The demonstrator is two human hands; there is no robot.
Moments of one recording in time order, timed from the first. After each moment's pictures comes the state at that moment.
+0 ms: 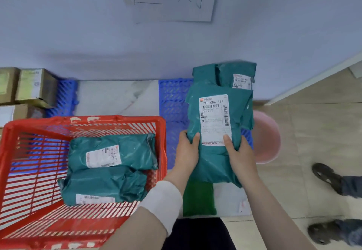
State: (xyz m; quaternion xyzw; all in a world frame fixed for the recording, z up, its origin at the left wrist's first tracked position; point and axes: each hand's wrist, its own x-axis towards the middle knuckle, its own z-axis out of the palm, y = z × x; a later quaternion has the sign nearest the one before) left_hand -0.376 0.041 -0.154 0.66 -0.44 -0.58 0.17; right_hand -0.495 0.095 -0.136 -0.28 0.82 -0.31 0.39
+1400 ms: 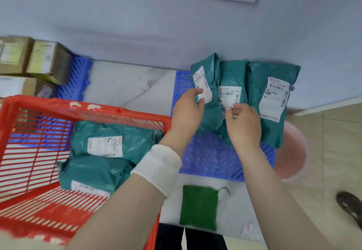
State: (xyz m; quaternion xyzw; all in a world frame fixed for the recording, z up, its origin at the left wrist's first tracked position) left_hand -0.382 -0.073 -0.176 0.67 -0.56 -0.44 0.17; right_hand -0.507 -0.030 -0.200 -0.43 0.84 -0.18 0.26
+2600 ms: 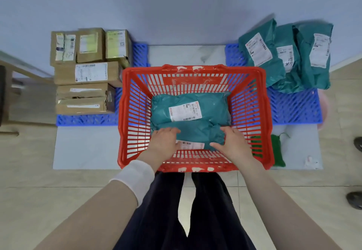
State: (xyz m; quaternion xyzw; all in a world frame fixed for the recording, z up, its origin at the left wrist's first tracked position) left_hand 0.016 0.066 -0.164 0.52 -0.77 -0.31 -0.20; right_hand -0.183 0.133 -0.149 -0.50 0.79 0.03 0.36
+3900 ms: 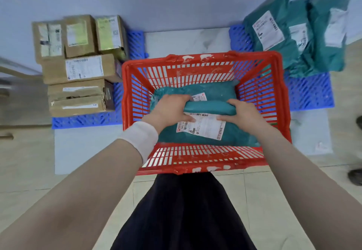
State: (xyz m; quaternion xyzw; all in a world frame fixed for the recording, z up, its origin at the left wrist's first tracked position) left_hand 0.012 -0.025 -0.176 0.39 -0.86 -0.32 -0.11; right_hand -0.187 0.066 -0.156 -0.49 0.77 -0.01 0.41
